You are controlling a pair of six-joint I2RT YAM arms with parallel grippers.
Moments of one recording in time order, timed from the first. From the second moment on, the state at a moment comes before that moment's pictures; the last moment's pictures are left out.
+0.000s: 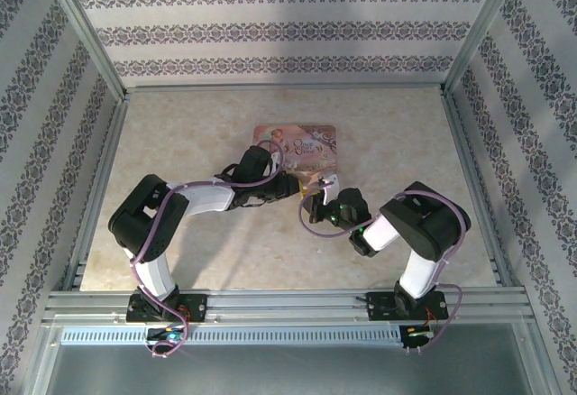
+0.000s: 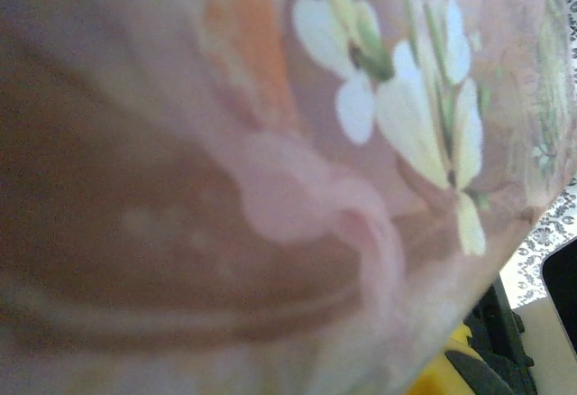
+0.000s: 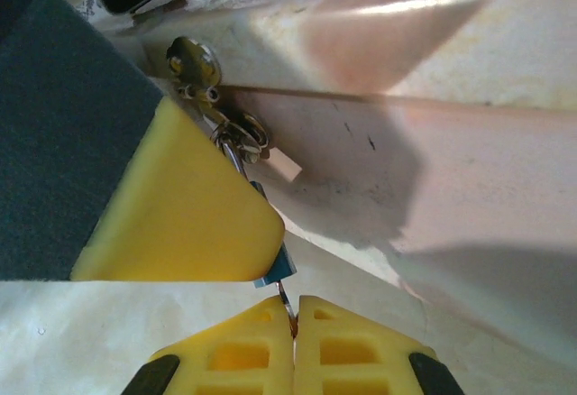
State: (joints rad) left arm -0.59 1.79 0.91 0.18 0.47 -0.88; right arm 0.61 1.78 0.32 1.14 -0.20 0.39
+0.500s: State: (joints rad) left arm -0.59 1.81 0.85 0.28 0.47 -0.90; right arm 0.66 1.87 0.31 1.22 -0.15 0.45
